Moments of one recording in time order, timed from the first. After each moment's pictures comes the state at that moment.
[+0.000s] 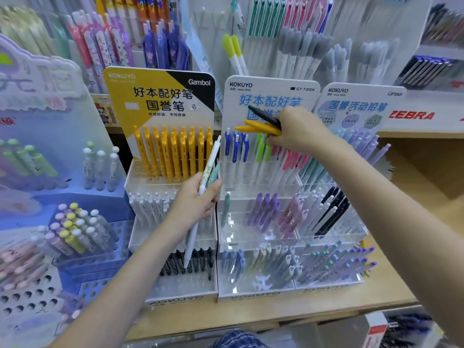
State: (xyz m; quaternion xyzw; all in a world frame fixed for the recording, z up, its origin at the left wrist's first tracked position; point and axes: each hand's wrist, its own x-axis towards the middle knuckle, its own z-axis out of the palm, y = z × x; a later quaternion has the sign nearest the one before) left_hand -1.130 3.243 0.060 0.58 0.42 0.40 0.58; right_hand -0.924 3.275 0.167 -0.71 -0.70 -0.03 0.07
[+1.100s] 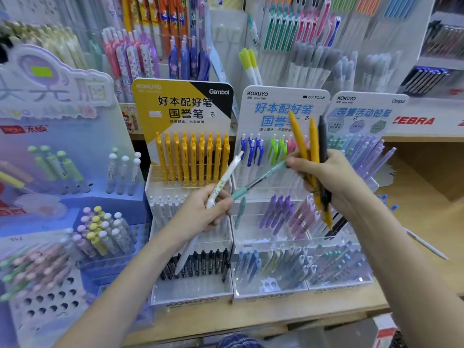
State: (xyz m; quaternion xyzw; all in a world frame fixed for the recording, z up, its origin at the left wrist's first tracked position) left_hand -1.168 3.233 0.066 0.62 0.38 0.33 0.60; right_hand -0.944 3.191 0.141 -0.64 -0.44 0.38 0.51
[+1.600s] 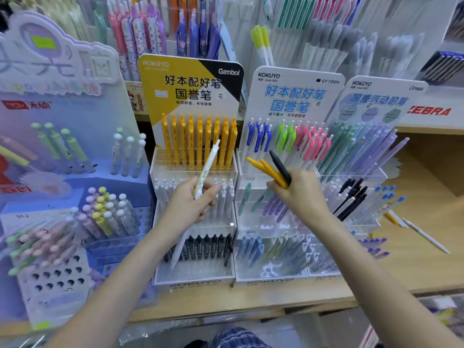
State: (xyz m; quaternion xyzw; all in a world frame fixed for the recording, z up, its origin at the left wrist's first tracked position) left_hand -1.184 3.230 0.047 0.56 0.45 0.38 0.58; right_hand -0.971 3.201 0.072 -0.75 -0.61 0.08 0.24
